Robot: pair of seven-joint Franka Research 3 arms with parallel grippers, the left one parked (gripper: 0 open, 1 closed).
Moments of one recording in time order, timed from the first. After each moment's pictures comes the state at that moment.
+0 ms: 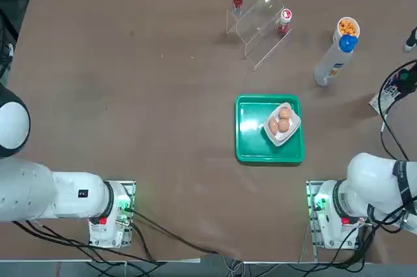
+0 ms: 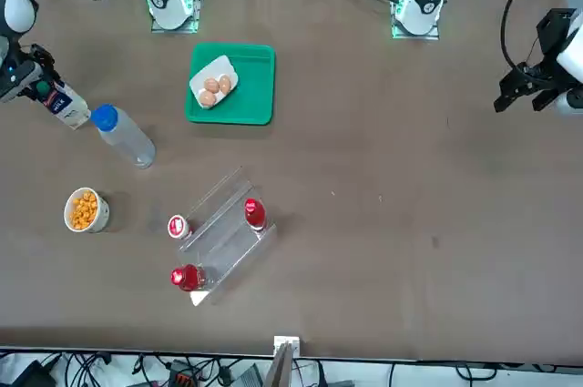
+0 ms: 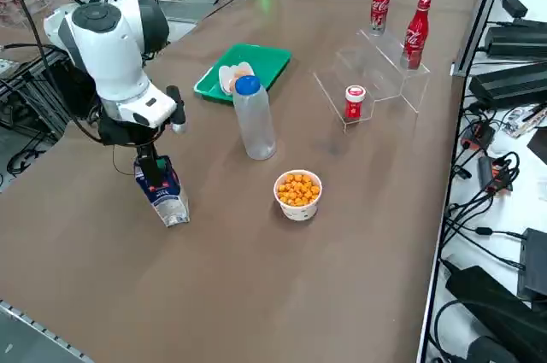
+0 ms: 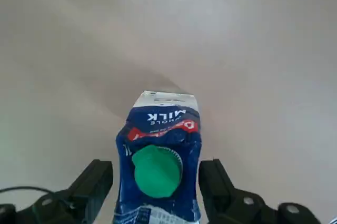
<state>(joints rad) -0.56 -0.04 -0.07 -2.35 -0.18 2.27 -1.25</state>
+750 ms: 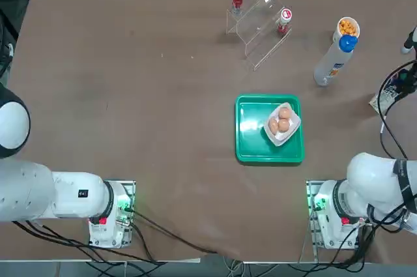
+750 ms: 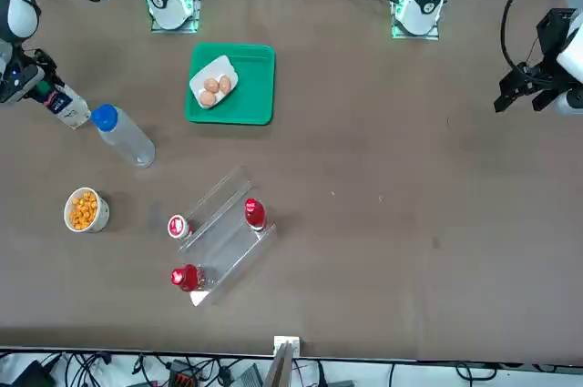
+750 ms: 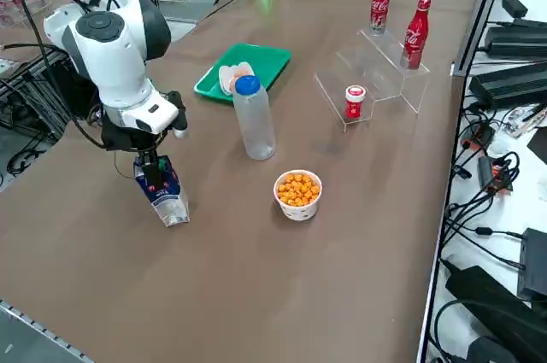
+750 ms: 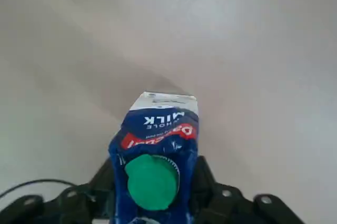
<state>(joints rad) -0.56 -0.02 -0.07 -2.35 -0.18 2.28 -1.25</state>
